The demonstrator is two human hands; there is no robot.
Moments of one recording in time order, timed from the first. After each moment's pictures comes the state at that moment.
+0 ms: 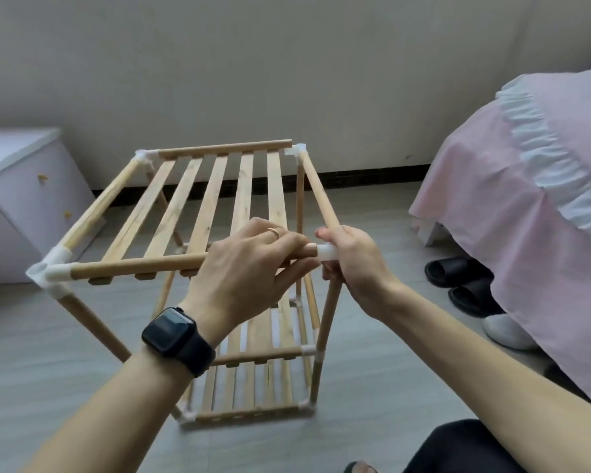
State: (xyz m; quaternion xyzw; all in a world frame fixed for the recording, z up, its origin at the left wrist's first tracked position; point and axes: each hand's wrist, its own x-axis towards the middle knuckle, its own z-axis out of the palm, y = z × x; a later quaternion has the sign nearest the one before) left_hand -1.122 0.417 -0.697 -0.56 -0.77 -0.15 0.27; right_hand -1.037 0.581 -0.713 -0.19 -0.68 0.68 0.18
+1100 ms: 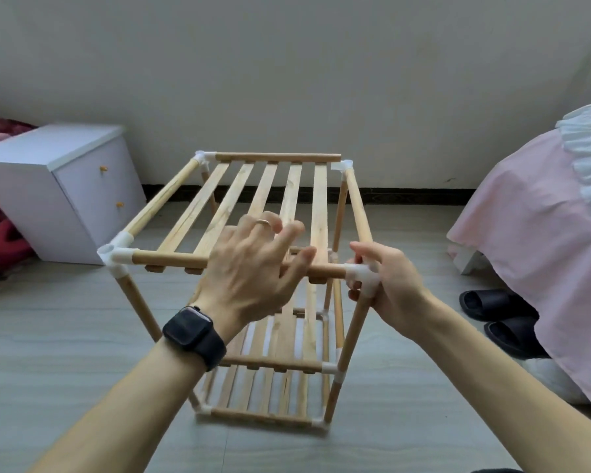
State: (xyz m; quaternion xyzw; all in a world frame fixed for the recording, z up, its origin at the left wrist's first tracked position) left_hand -1.140 0.385 -0.698 -0.42 -0.86 -0.11 0.27; right_hand -1.043 0.571 -0.702 -0.20 -0.63 0.75 0.09
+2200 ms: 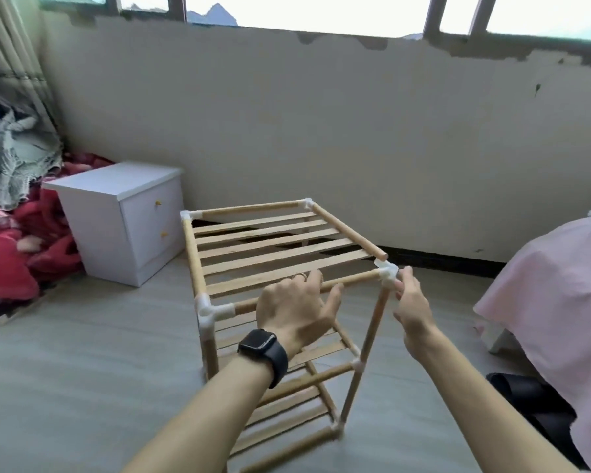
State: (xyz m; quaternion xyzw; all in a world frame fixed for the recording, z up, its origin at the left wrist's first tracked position) left_hand -1.145 0.423 -0.697 -0.25 -0.94 -0.13 0.20; right_hand -1.098 0.618 -0.708 -0.24 -0.68 0.66 0.21
